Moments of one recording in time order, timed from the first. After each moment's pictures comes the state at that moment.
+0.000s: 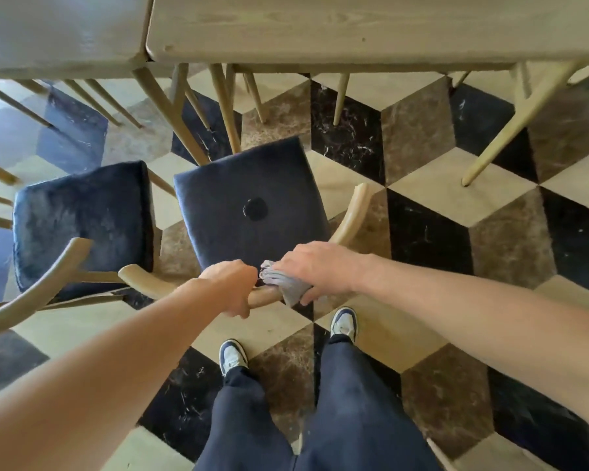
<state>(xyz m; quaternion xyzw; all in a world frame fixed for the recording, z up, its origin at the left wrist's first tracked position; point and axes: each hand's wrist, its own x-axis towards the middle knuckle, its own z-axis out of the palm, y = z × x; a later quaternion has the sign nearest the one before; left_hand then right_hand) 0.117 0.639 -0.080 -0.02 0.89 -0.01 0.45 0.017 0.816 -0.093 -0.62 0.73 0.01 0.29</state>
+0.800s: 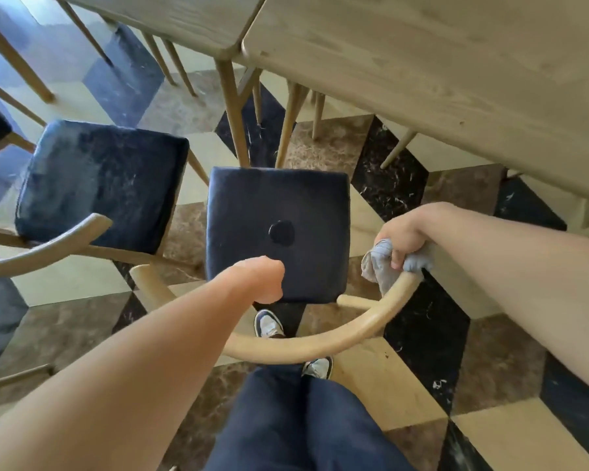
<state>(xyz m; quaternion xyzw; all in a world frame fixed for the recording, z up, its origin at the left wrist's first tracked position) 0.045 0.591 -0.135 -0.17 0.87 0.16 0.43 -0.212 0.739 -0.109 -0.36 0.68 0.27 0.58</state>
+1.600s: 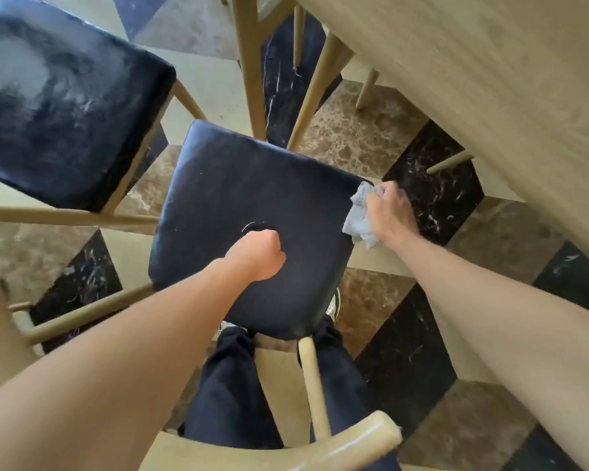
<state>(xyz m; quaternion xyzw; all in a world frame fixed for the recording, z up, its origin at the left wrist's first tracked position) -0.085 0.562 -0.284 -0.43 0.76 0.36 0.32 -0.320 0.650 -0.313 -0.23 0.90 -0.16 0.35</state>
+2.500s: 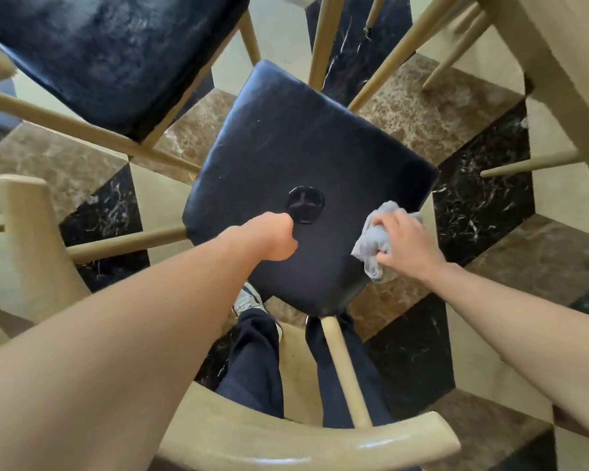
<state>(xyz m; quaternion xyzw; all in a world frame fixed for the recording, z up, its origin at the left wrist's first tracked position) -0.020 0.562 -0.308 -0.45 0.72 0.38 0.37 -0.273 0.700 -0.371 -0.61 0.72 0.05 0.33</state>
